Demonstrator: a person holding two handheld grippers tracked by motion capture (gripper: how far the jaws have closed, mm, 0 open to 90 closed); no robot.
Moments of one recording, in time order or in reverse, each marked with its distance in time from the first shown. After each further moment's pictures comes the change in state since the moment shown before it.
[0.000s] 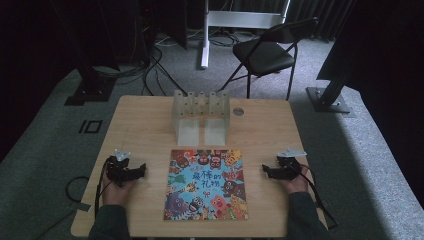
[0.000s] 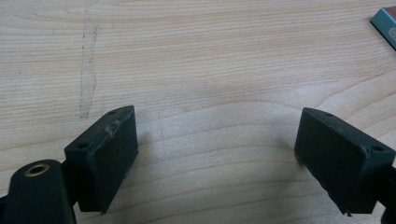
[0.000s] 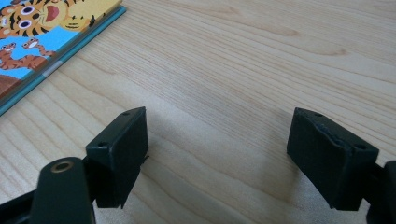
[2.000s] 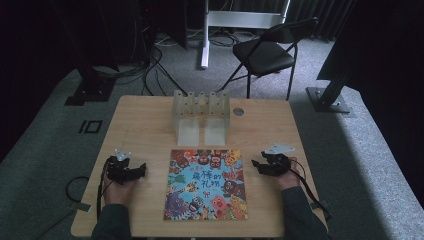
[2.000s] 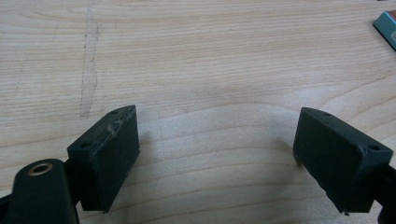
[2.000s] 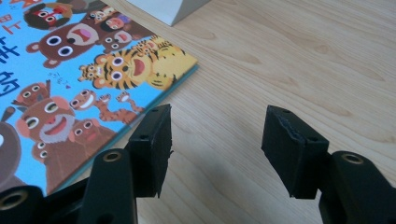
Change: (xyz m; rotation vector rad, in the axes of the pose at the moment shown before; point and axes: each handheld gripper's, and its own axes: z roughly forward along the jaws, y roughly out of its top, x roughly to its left) left arm -0.002 0.000 0.000 -0.002 0.014 -0.013; right arm 0.039 0.039 -0.005 -0.041 0.063 -0.131
